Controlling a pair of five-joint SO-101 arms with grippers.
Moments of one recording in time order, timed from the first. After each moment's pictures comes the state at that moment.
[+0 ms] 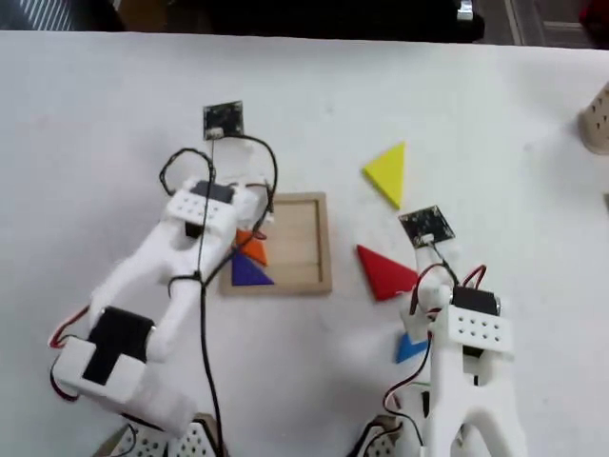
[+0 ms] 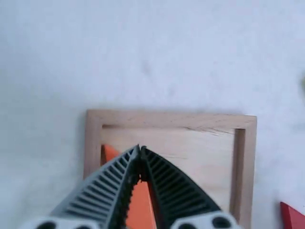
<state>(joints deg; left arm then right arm) 11.6 5.8 27.4 38.6 29.9 8.1 -42.4 69.0 57.4 31.8</state>
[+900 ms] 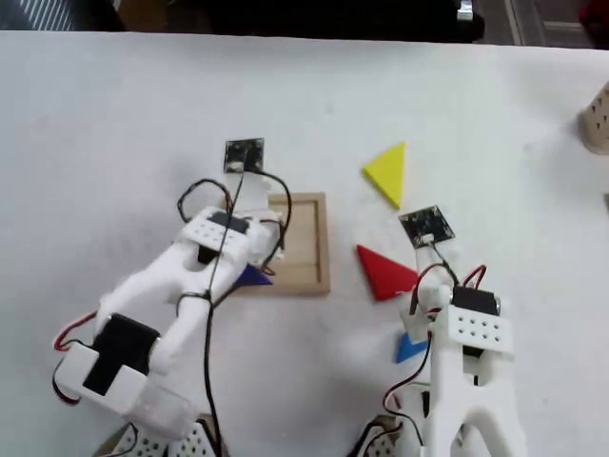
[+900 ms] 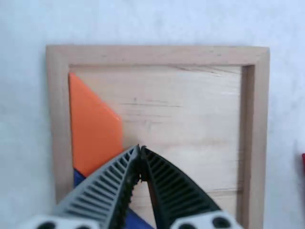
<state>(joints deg) 16.7 4.1 39.2 34.2 30.0 8.1 -42.4 69.0 57.4 31.8</state>
